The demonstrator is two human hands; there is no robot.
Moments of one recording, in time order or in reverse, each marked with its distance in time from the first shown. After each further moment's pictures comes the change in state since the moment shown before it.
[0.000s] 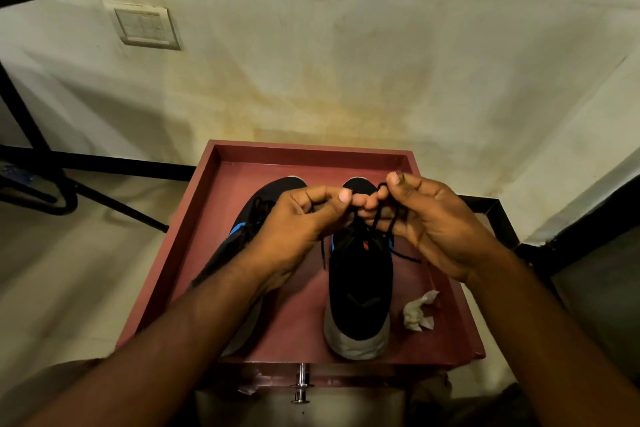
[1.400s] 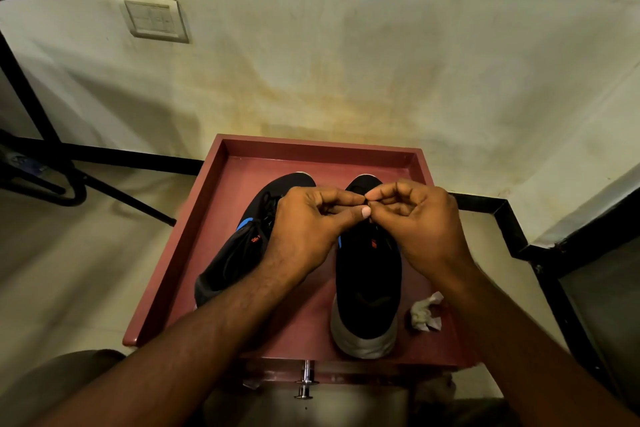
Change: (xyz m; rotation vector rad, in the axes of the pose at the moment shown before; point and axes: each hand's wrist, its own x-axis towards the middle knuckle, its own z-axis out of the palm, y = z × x) left_hand 0.001 -0.009 0.002 0.400 0.212 0.117; right_hand 0.002 0.021 0.026 -0.523 0.313 -0.273
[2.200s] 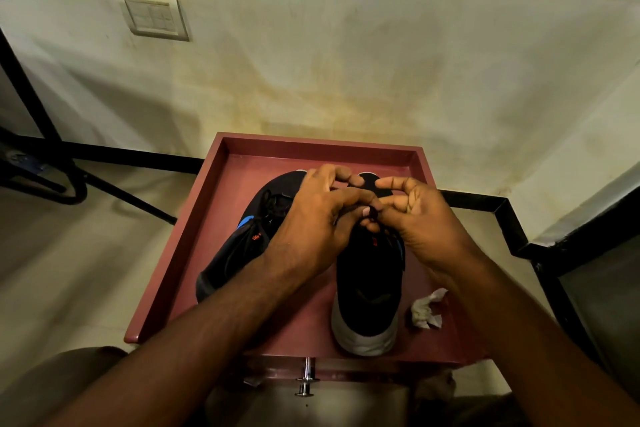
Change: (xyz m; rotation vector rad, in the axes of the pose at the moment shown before) left_hand 0.002 -0.001 -0.004 0.577 -0.043 0.465; right_hand 0.008 0.006 -0.002 0.355 -0.182 0.316
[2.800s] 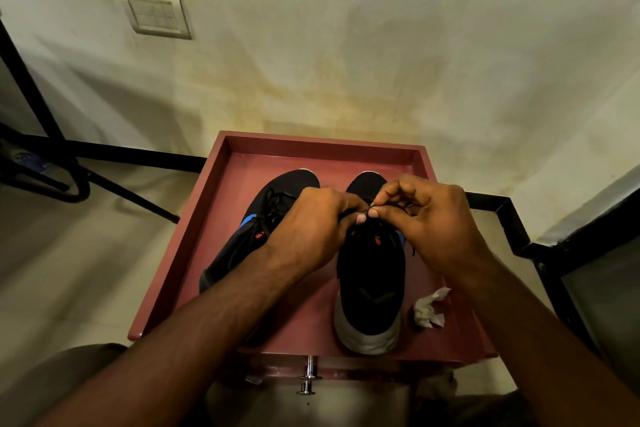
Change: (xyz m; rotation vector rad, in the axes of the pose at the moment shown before) left_hand 0.008 -0.003 -0.005 0.042 -0.272 -0.150; right_hand -0.004 -0.002 -0.012 -0.603 0.051 -0.531
